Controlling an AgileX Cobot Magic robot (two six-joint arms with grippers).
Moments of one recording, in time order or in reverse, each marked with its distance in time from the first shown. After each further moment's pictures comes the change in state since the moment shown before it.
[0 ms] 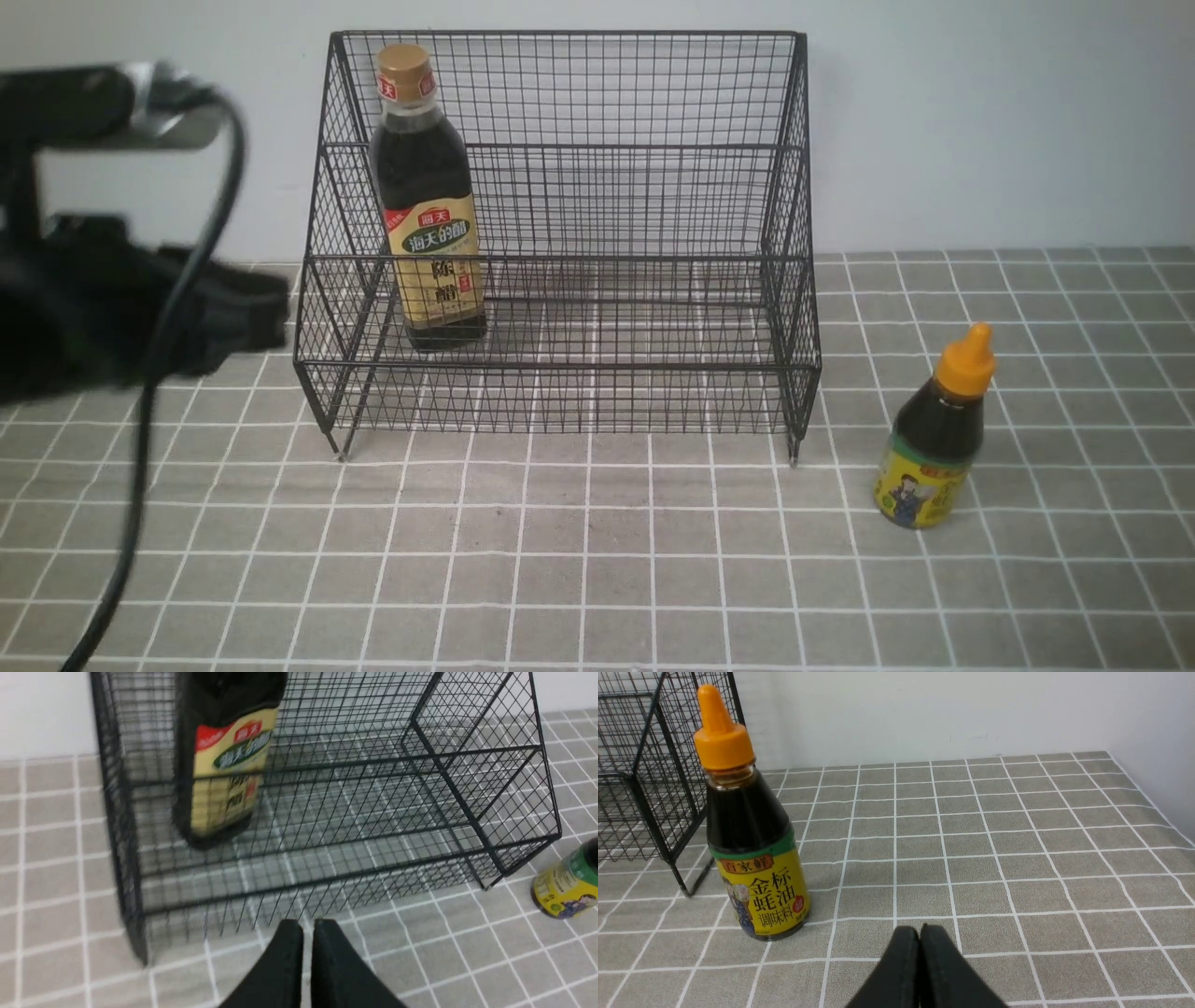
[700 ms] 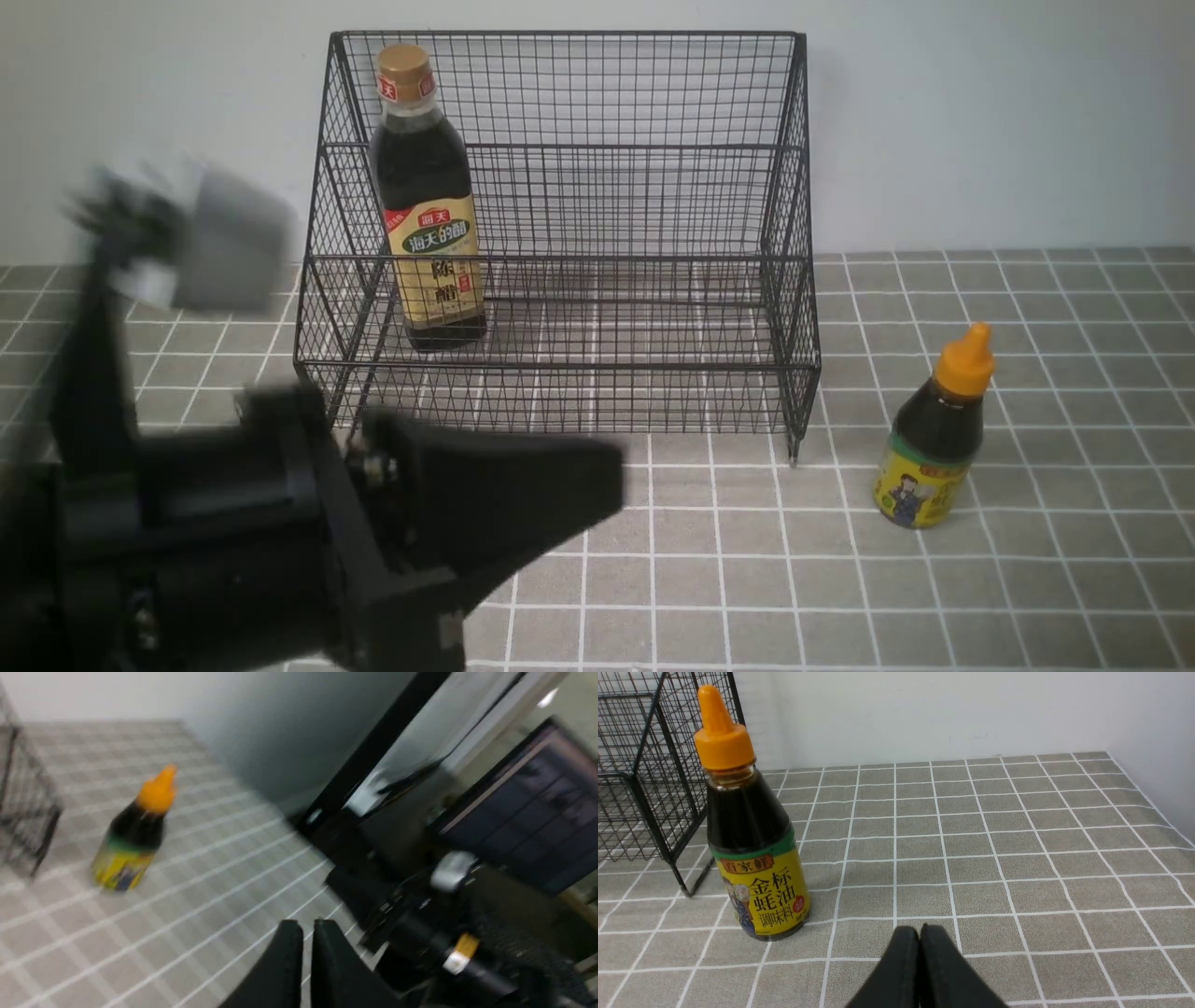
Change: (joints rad) right arm 0.000 0.000 0.000 0.000 0.000 0.000; left arm -0.539 -0.258 0.192 -0.477 -0.076 0.054
